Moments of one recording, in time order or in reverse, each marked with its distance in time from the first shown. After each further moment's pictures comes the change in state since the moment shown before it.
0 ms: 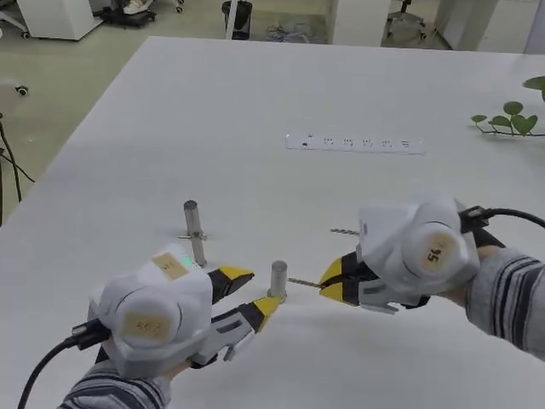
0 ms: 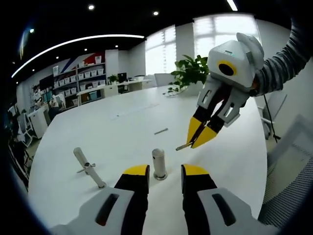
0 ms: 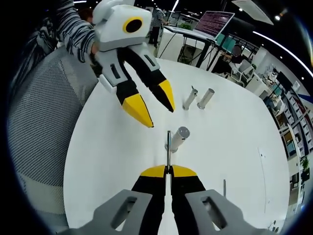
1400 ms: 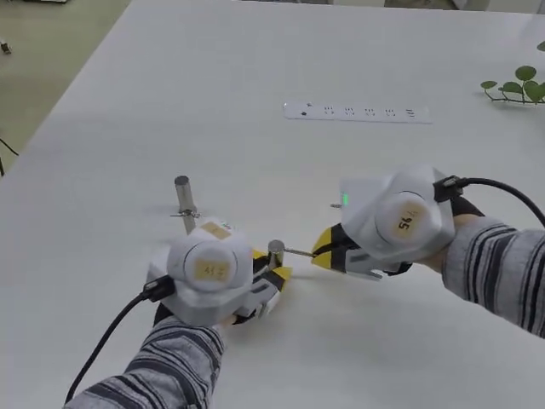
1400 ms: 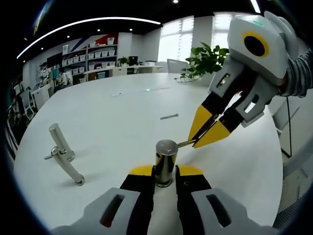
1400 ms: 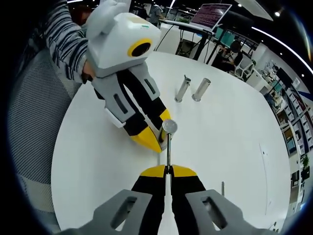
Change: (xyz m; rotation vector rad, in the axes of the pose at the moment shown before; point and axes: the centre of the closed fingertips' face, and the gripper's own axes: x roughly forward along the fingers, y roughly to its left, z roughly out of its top) left arm 0.062 0.009 -0.031 -0.136 0.103 0.042; right arm 0.023 -0.019 -0.008 0.009 0.034 0.003
